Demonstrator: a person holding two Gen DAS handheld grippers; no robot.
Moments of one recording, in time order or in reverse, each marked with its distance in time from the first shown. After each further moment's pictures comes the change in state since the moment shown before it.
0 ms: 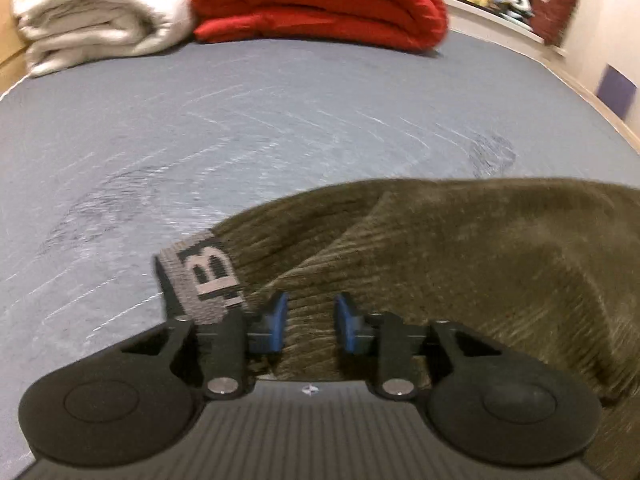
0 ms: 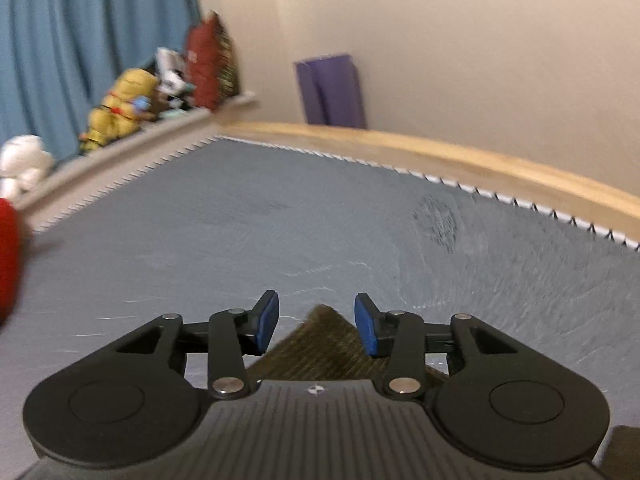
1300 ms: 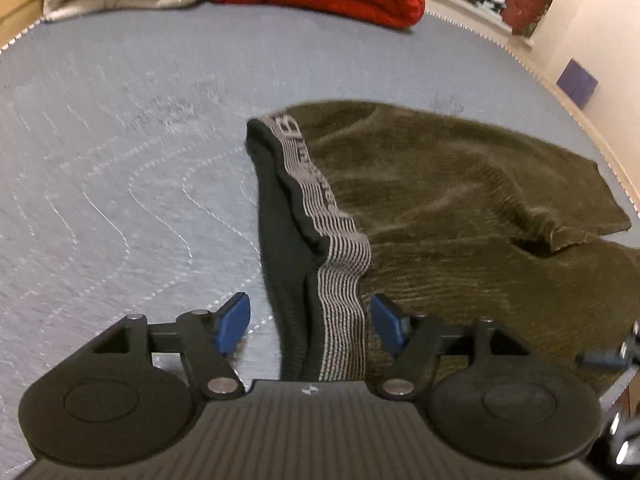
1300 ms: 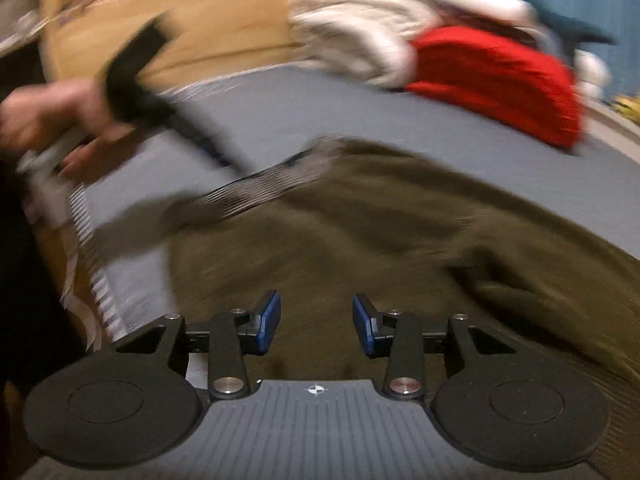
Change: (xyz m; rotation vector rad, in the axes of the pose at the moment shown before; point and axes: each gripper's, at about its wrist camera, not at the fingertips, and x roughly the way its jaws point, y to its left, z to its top) left arm -0.104 0.074 -0.092 -0.013 0.126 -0.159; right arm -0.465 0.161 -0.324 -1.020 0.290 1.142
